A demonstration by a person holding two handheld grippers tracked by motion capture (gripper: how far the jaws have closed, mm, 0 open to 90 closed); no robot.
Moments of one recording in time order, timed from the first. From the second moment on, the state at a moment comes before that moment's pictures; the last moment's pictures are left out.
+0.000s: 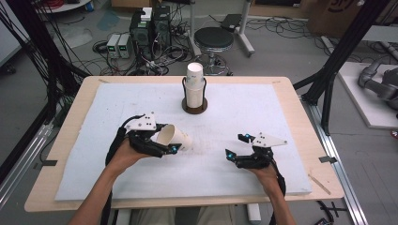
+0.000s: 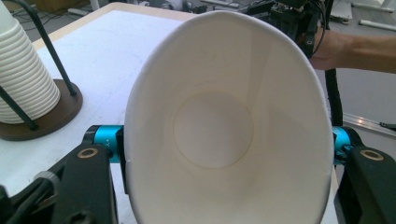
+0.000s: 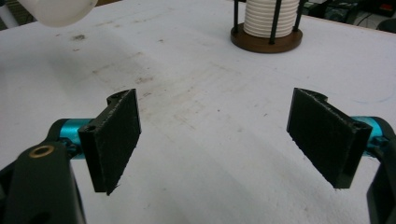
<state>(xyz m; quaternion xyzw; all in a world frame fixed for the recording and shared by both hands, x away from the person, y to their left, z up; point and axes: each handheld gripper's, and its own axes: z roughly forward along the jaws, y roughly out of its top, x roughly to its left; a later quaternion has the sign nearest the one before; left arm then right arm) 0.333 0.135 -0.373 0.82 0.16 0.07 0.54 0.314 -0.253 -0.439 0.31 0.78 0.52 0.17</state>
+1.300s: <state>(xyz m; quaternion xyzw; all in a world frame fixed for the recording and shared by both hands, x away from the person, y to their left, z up) 0.352 0.137 -0.364 0.90 0.17 0.09 0.40 0.315 -0.256 -0.450 0.32 0.77 0.52 0.18</state>
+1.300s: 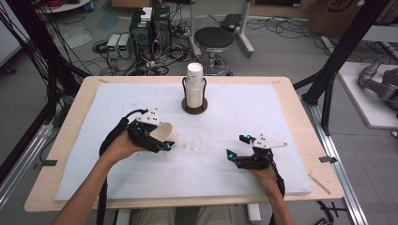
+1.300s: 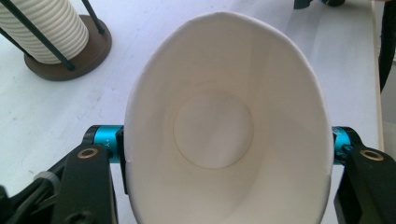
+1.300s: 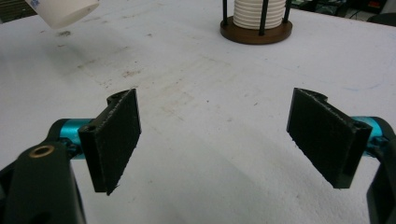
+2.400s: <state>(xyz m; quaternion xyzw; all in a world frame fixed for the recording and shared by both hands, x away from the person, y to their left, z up) 0.355 0.130 -0.372 0.91 0.17 0.09 0.37 0.315 -0.255 -0.450 0.32 0.78 0.51 0.18</state>
